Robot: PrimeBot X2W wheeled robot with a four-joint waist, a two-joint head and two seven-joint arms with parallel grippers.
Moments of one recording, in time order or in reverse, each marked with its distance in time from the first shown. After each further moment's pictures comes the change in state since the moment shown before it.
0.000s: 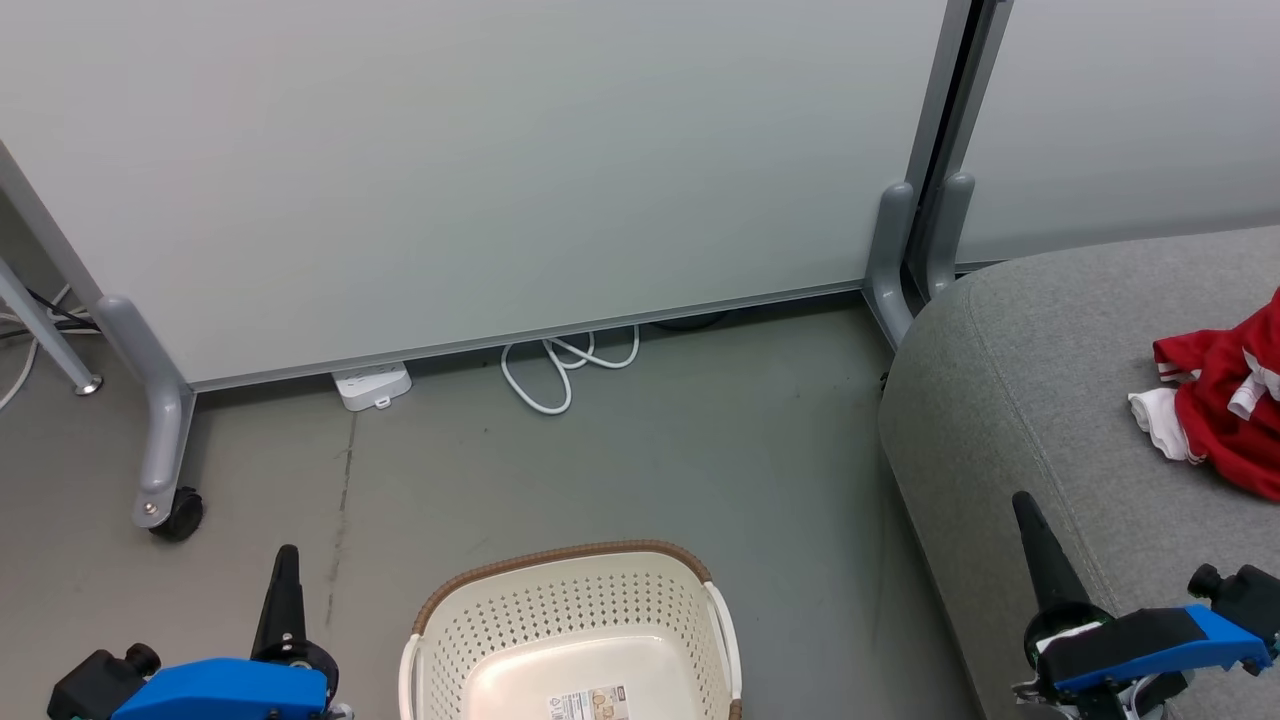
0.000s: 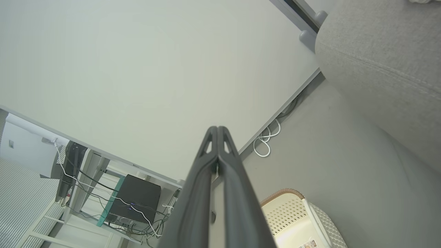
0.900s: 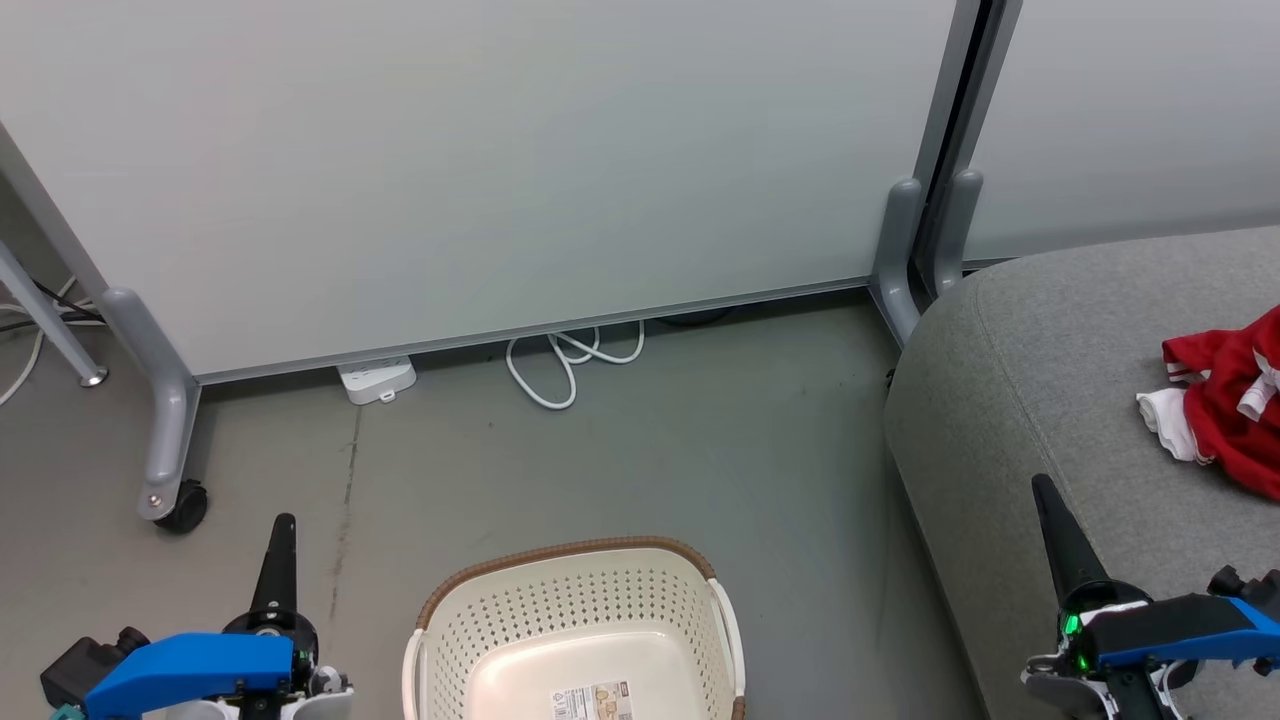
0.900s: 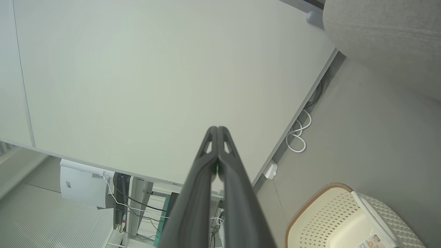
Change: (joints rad) left arm -0.041 -0.014 0.031 -0.019 -0.233 0.000 0.070; right arm -0.029 -0.001 -0.030 0.016 0.279 0.000 0.033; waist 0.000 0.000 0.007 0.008
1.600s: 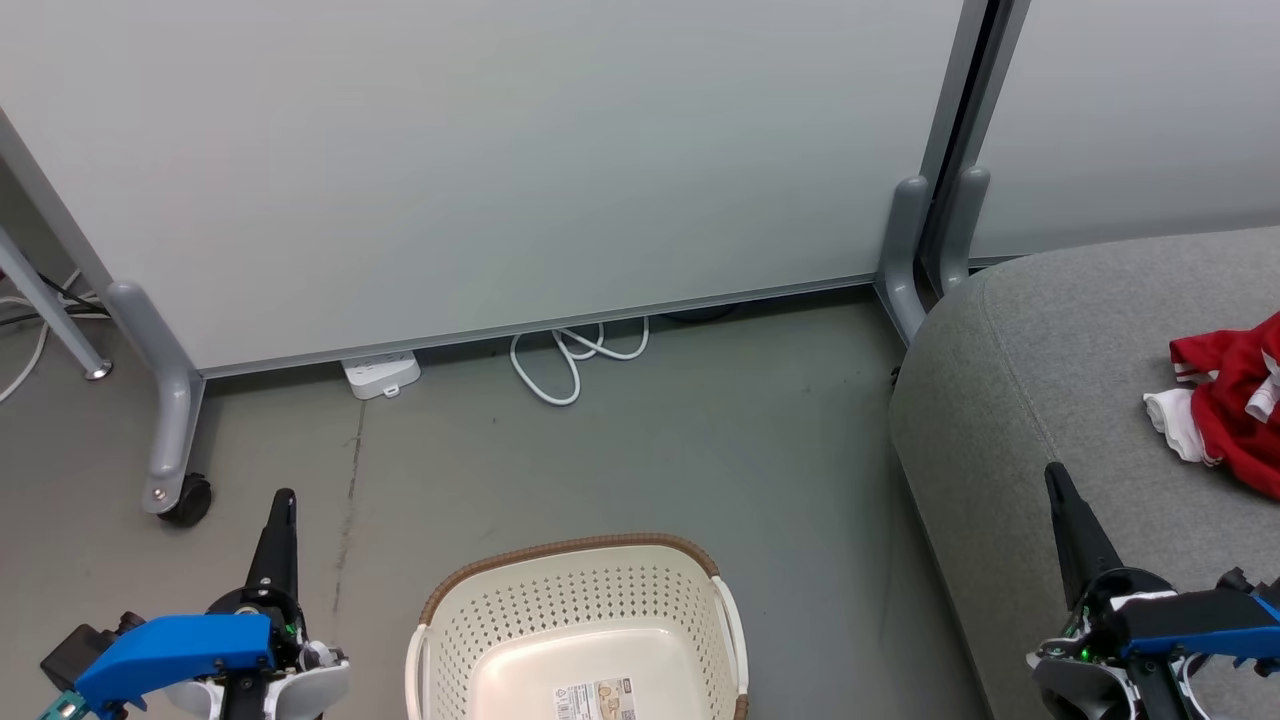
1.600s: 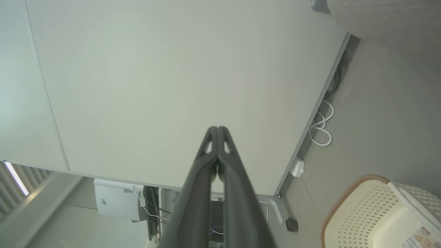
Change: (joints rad) left arm -0.031 -0.008 0.016 -0.012 -0.146 0.000 0.043; right arm -0.019 0.000 -0.019 0.010 0.175 0.000 0.021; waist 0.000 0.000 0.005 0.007
